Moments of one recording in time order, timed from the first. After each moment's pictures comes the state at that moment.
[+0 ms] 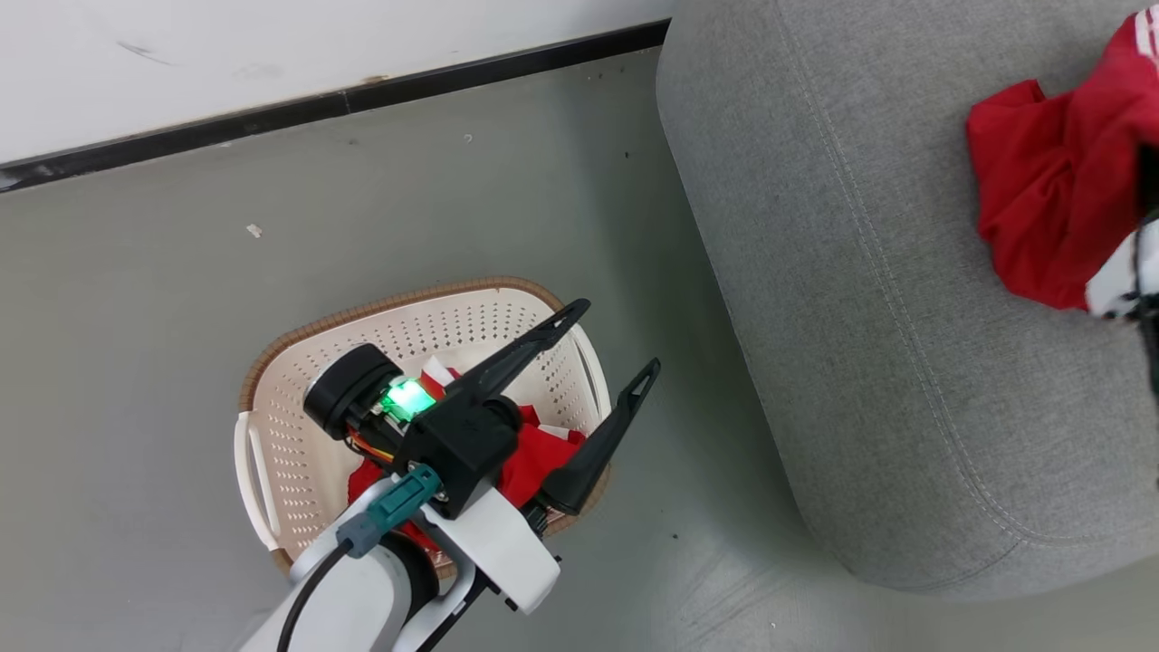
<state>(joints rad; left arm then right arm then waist) -0.38 0.17 -0.56 -0.27 -0.30 -0.08 0.13 -0.80 -0.26 -0.18 0.83 -0.01 0.12 -0.23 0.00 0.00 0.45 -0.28</state>
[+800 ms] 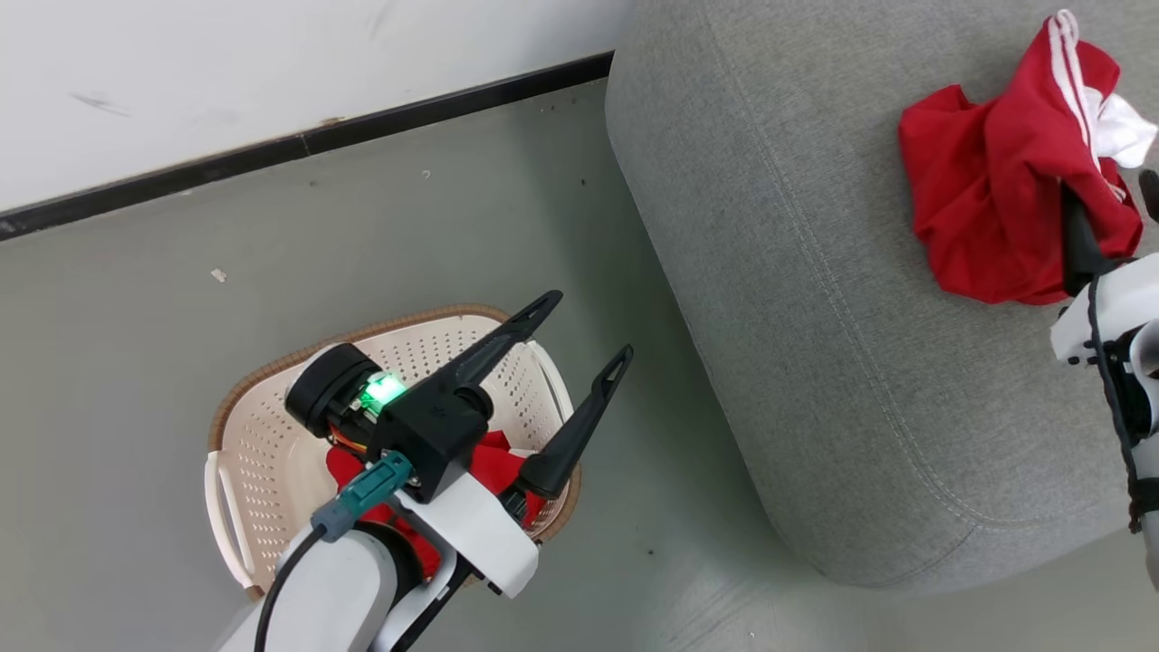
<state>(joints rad) -0.38 0.17 -0.53 -0.21 -0.32 -0.08 0.08 -0.69 -0.23 -0.16 0.75 -0.01 0.12 -0.25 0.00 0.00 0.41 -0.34</state>
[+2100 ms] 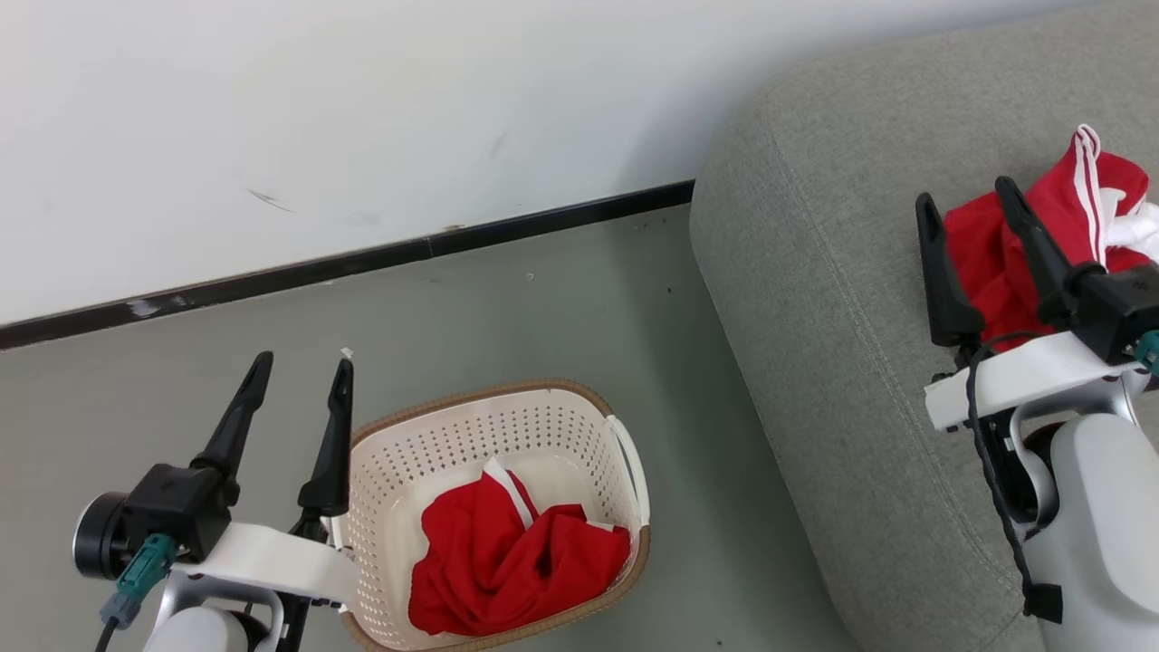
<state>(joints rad) -0.16 0.20 -0.22 -0.04 -0.37 0.09 -0.17 -0.42 -0.09 -0.04 0.20 0.01 0.12 -0.26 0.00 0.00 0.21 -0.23</state>
